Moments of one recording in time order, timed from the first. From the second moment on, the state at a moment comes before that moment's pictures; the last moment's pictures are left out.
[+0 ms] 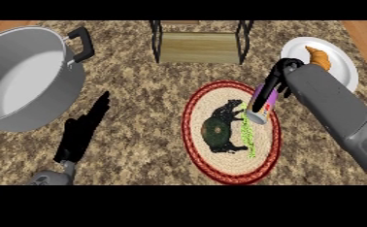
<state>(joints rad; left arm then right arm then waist) -0.06 0.33 -0.22 -1.34 0.11 0.05 0.03 -0.95 -0.46 0.70 -0.57 -0.51 0.37 1.13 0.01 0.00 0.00</state>
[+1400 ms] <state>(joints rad) -0.04 0.30 -0.18 -1.34 0.07 0.03 0.03 -0.91 -0.37 0.75 -0.57 -0.42 0.37 1.06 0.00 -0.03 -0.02</state>
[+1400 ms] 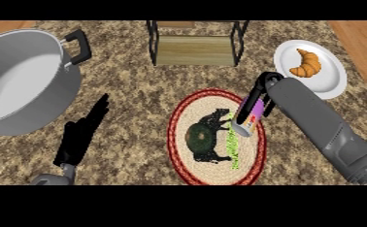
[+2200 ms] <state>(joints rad) 0.02 0.29 -0.17 -1.37 0.06 0.05 0.03 -1.00 -0.41 0.91 -0.92 0.03 -0.08 0.96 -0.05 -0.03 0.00</state>
